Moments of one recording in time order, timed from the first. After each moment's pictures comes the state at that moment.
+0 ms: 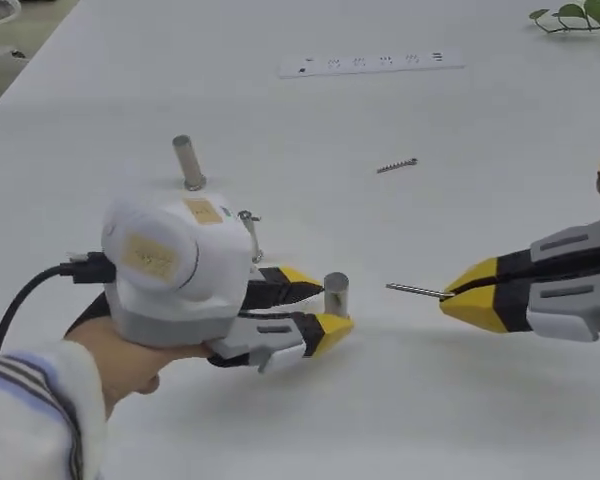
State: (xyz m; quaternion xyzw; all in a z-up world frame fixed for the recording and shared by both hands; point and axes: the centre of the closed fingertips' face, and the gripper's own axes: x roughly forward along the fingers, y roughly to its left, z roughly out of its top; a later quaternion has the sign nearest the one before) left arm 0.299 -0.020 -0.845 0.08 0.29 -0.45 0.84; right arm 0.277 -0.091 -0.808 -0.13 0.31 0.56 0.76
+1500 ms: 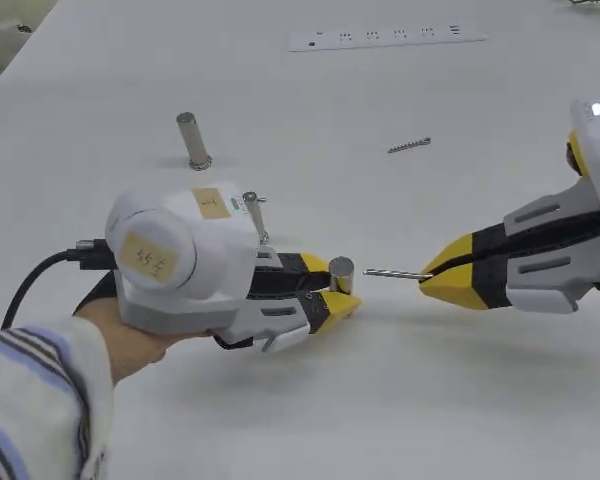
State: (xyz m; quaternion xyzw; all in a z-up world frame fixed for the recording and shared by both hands) left arm 0.298 -0.028 -0.844 0.12 0.24 -0.51 0.82; right arm 0.280 -0.067 -0.809 -0.16 0.30 0.60 0.72
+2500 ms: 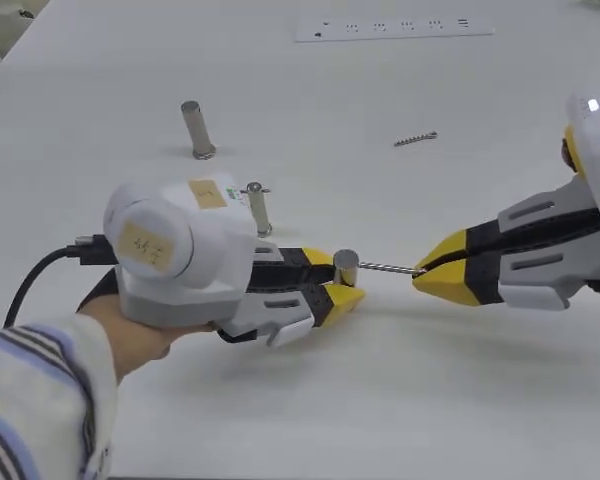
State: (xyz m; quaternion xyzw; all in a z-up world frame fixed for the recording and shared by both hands) left arm 0.299 -0.028 -0.845 0.08 0.24 -0.50 0.83; right arm 0.278 -0.060 -0.813 -0.16 0.30 0.61 0.72
